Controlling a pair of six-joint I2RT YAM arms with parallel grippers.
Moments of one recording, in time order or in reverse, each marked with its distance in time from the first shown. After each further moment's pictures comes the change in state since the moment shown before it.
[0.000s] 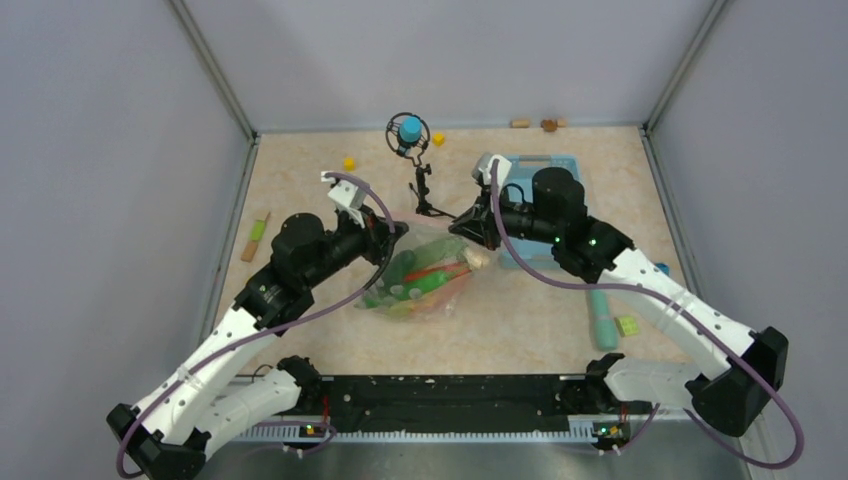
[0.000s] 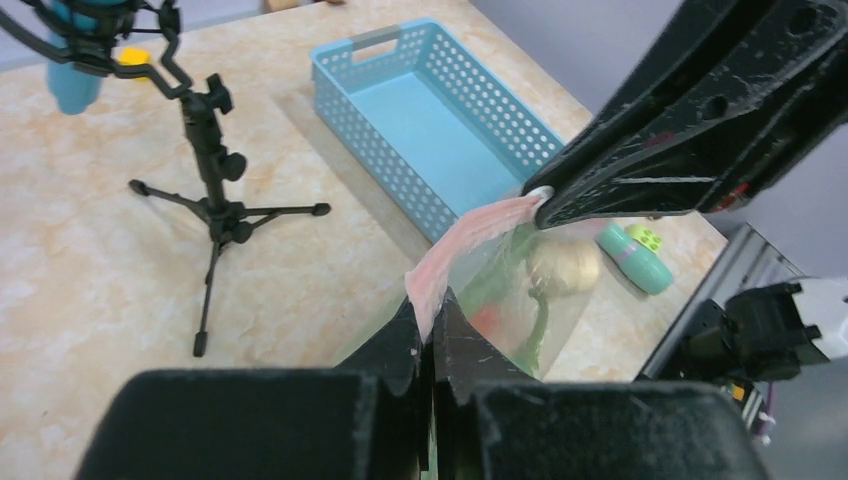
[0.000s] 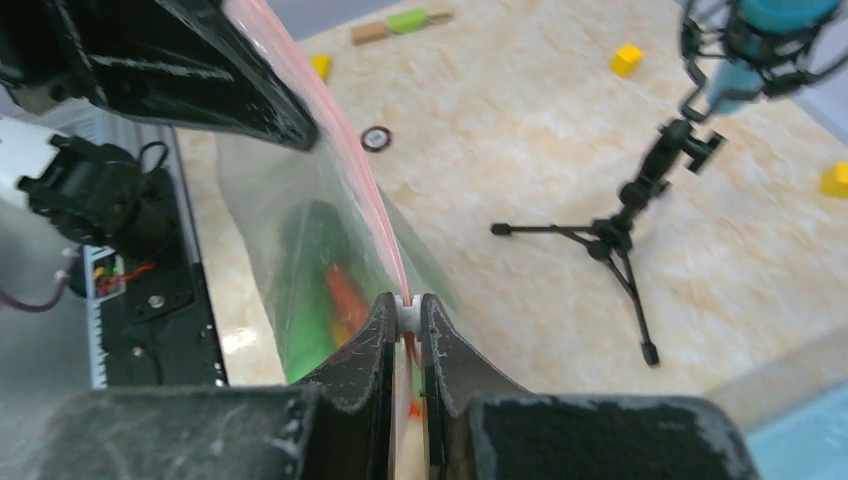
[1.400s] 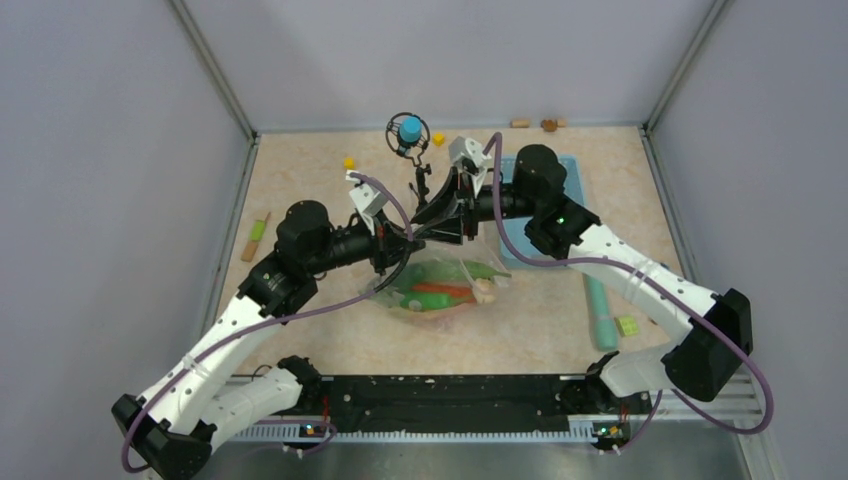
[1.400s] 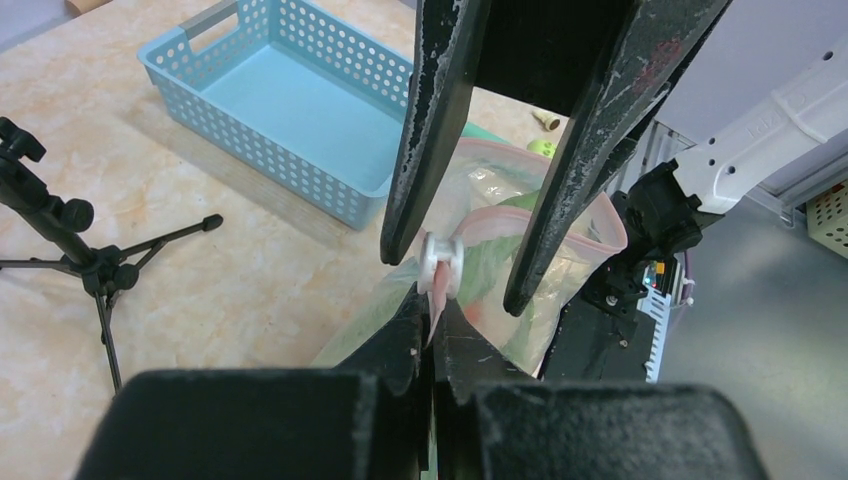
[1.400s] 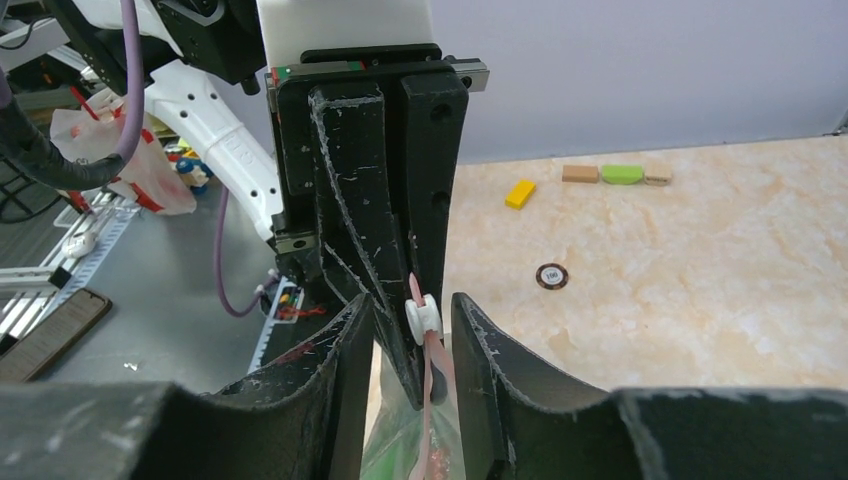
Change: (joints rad) left arm 0.023 0.071 0.056 -0.027 0.344 0.104; right arm 0.024 0.178 0.107 0.356 -0.457 0.203
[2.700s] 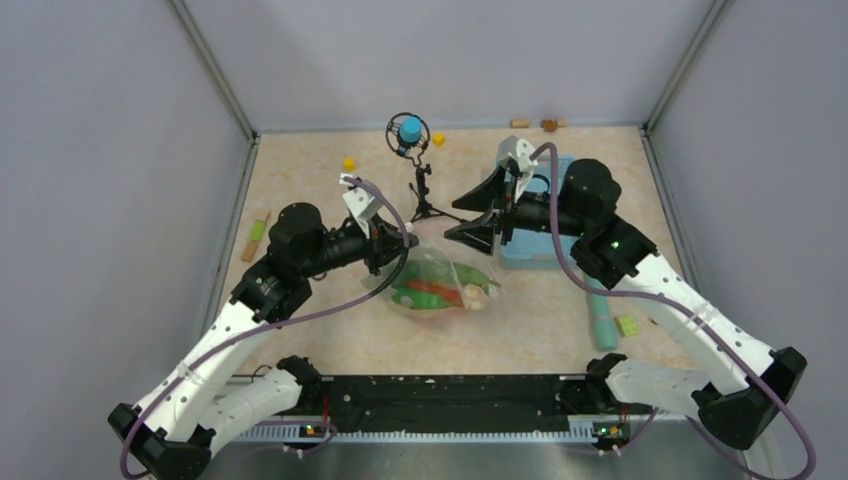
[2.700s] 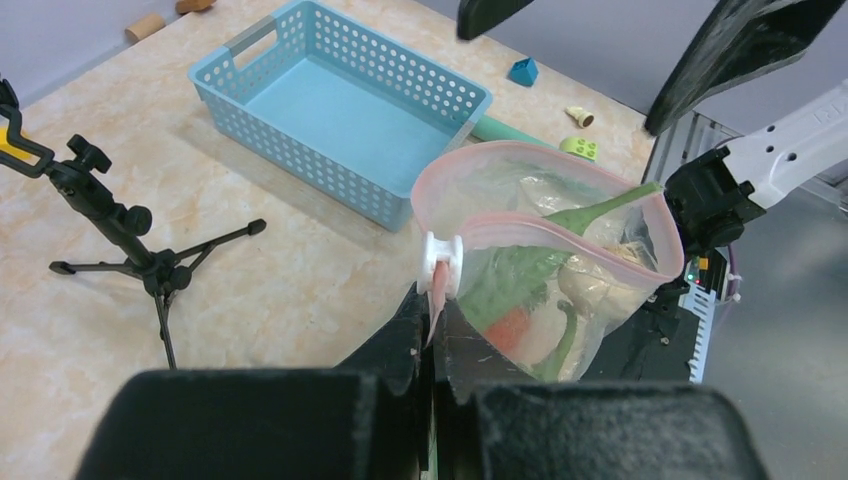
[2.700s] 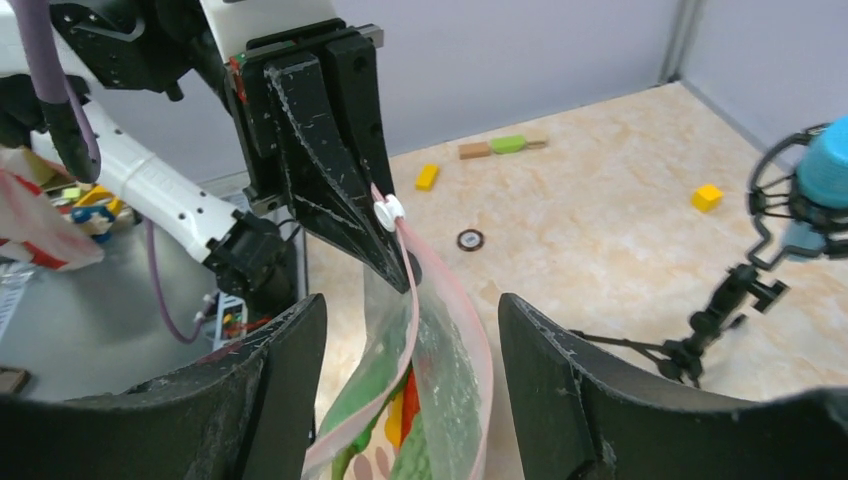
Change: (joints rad) left arm 0.014 -0.034 0.007 -0.035 -0.032 0.083; right arm -0.047 -0.283 -0.066 -0.243 0.285 -0.047
